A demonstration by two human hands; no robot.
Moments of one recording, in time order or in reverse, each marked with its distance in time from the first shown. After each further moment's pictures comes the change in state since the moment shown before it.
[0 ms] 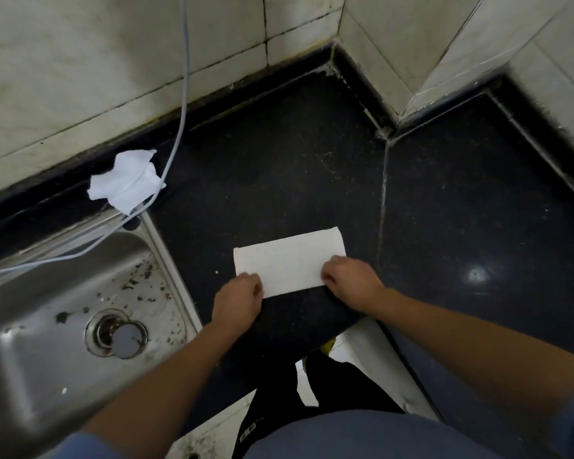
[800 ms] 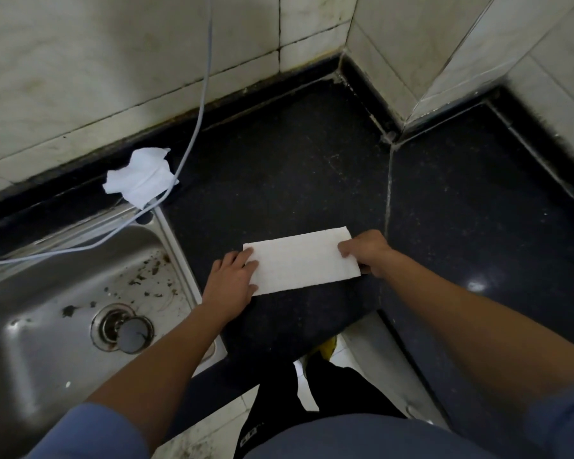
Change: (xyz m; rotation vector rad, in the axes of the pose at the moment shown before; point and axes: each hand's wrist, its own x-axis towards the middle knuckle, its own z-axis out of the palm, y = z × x) left_hand 0.007 -0.027 -0.023 0.368 -0.088 0.143; right_hand 0.022 -0.002 -0.045 1.041 0.064 0.815
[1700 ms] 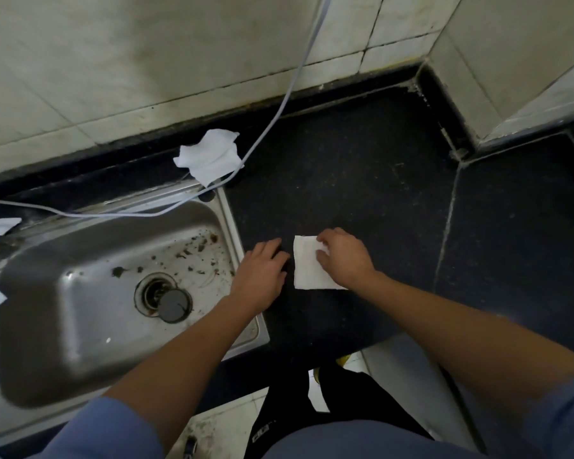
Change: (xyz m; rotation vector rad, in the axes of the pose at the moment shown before) left_hand -0.035 -0.036 -0.009 -0.187 0.170 -0.035; right_hand -0.033 -0.031 0.127 -0.843 0.035 -0.758
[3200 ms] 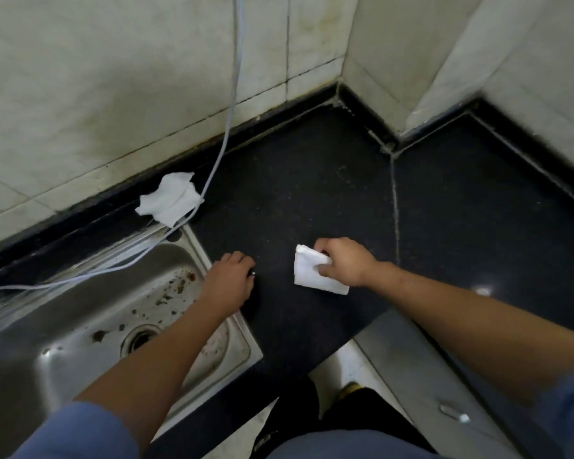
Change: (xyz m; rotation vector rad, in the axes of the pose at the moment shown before) left_hand 0.010 -0.015 -0.027 0.098 0.009 0.110; right_hand -0.050 0.035 -0.041 0.073 -0.068 0.012
